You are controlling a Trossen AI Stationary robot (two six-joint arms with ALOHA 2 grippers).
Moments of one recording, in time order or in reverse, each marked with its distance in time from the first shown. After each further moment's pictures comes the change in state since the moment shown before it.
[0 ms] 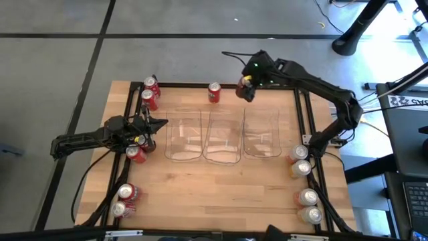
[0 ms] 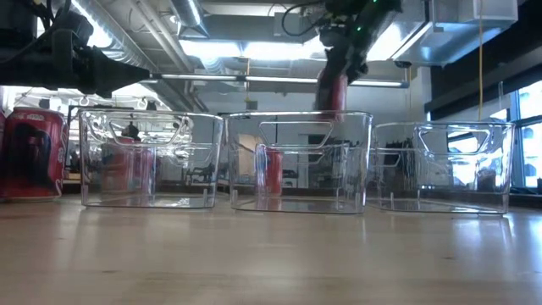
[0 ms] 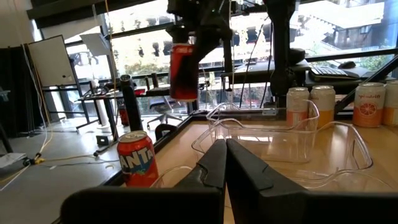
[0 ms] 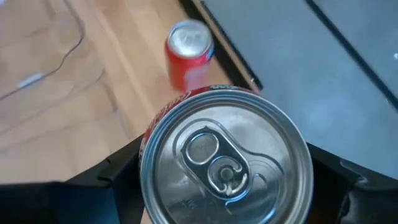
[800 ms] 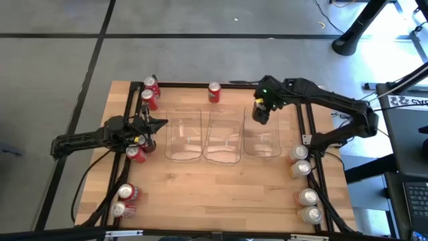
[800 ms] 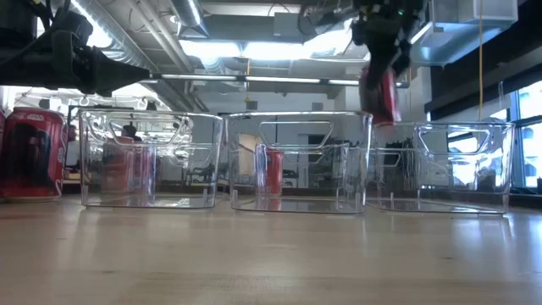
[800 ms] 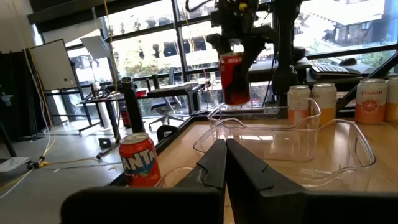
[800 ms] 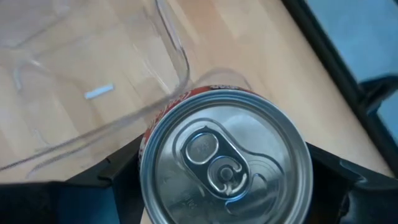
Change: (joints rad) left arm 0.000 0.000 0.000 0.000 0.000 0.023; right arm 0.163 -0.229 -0.261 -0.181 0.075 0.215
